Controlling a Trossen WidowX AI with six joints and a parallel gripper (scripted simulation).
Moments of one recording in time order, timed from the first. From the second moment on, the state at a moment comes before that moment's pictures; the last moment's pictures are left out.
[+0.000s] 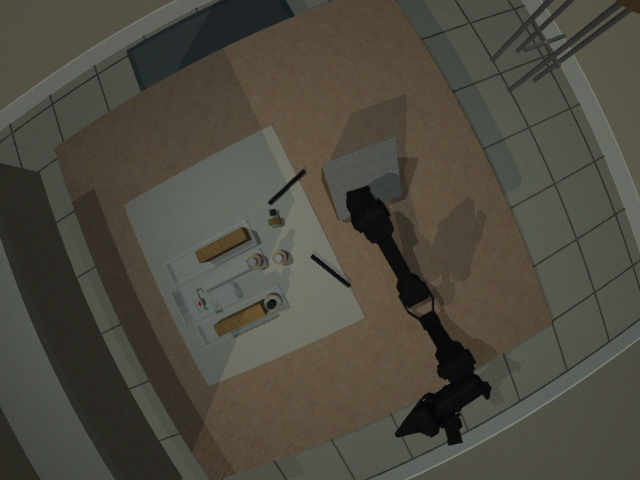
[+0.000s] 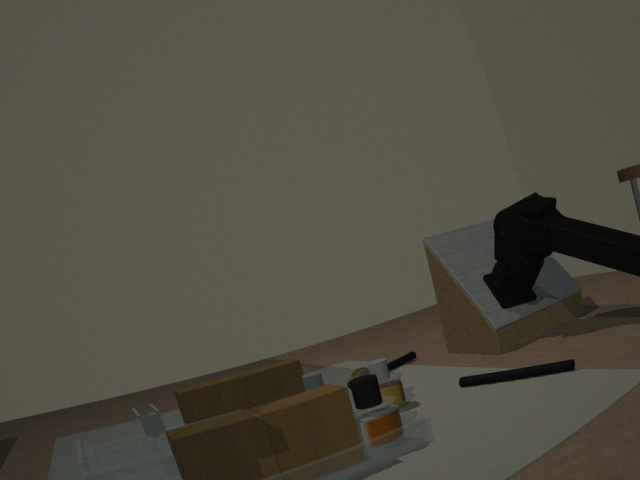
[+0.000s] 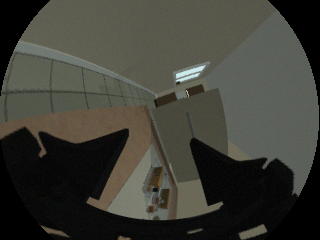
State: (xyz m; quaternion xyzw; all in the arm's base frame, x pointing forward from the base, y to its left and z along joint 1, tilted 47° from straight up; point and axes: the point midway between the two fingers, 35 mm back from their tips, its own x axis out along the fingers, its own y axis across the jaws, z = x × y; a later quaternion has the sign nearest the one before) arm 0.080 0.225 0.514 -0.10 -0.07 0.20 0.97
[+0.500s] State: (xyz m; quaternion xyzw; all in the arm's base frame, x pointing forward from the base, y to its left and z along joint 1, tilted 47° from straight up) arm 0.115 0.092 0.577 0.07 -0.12 0.25 0.96
